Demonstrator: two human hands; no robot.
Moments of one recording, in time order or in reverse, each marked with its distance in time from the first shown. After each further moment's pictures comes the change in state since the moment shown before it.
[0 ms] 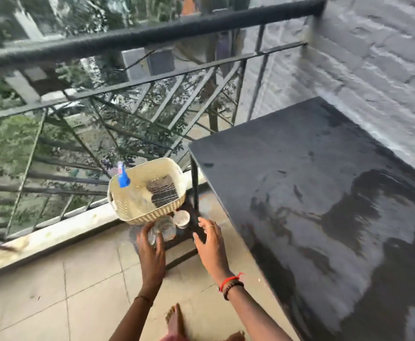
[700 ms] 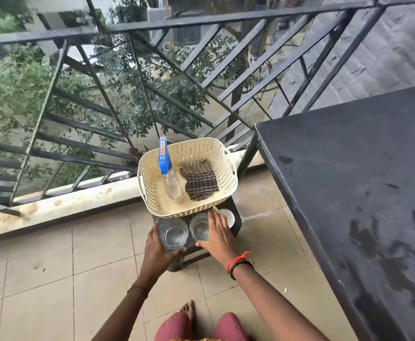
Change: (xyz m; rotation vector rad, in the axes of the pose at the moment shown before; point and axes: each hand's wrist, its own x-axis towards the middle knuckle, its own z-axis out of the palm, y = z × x) left_hand 0.100 -0.199 -0.020 0.227 -0.369 -0.279; right_hand 0.091 0.075 0.183 -0.565 -0.474 -0.046
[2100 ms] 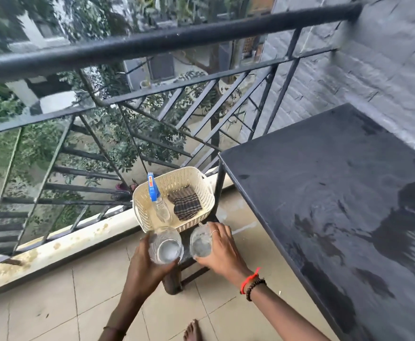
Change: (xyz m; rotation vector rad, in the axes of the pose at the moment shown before) left_hand -0.092 0.128 -0.094 0.020 0.054 0.333; right_hand -0.103 -0.049 -0.133 0.167 0.204 -0.025
